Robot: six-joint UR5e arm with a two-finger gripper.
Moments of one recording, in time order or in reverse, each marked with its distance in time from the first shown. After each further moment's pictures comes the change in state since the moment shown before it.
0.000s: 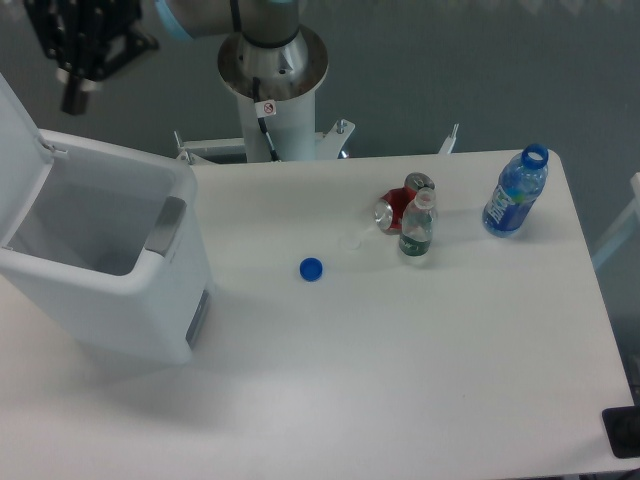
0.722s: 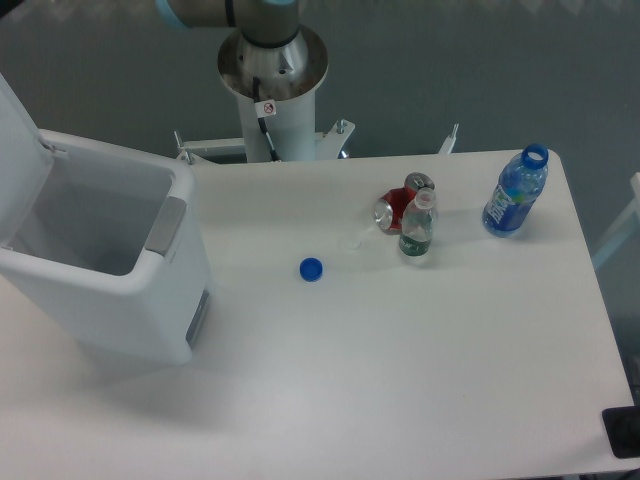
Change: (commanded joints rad) arm -0.161 -0.029 0.046 0.022 0.012 0.173
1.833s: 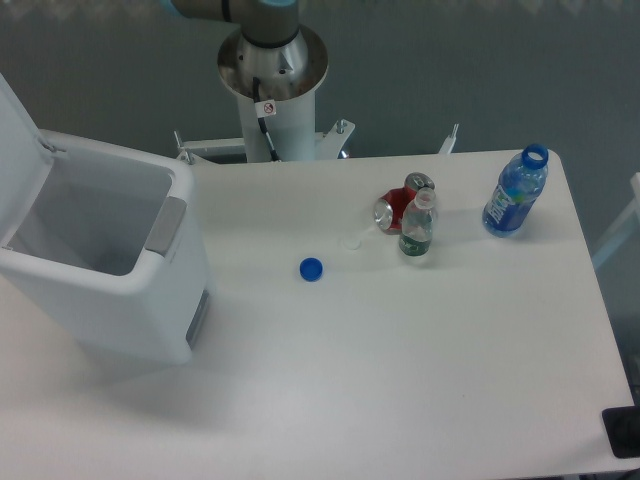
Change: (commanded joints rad) arm -0.104 -0.017 0.015 -0.107 0.205 0.147
